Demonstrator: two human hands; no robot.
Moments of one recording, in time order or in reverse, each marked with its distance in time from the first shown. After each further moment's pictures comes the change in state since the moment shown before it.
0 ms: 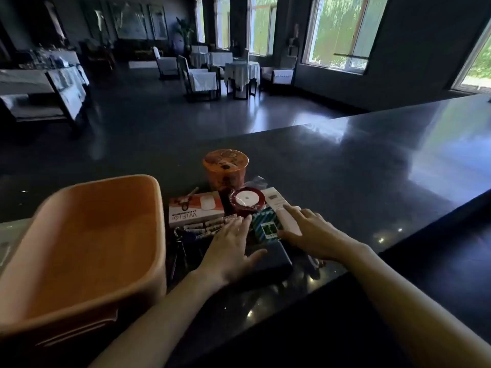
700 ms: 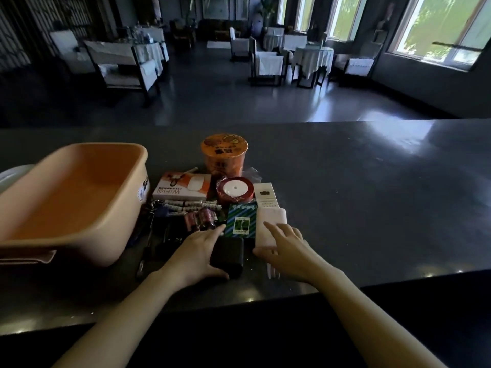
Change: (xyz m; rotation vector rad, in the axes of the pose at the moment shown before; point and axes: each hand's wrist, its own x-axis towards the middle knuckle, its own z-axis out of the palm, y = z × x) left_hand 0.005 0.036 0.046 0.009 -0.070 -0.304; right_hand 0.031 0.082 0.022 0.078 -0.194 -0.243
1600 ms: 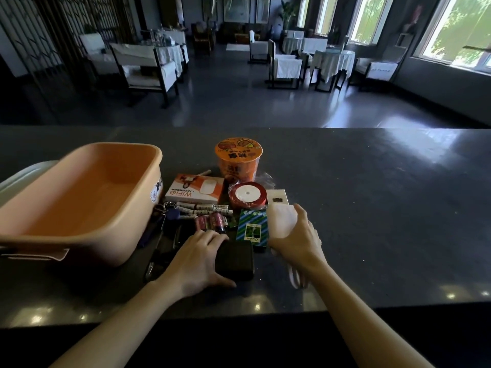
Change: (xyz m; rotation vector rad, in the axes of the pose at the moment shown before) left_hand -0.016 0.005 -0.015 0.068 0.125 0.004; right_hand 0.024 -0.015 -0.010 0.413 0.331 0.157
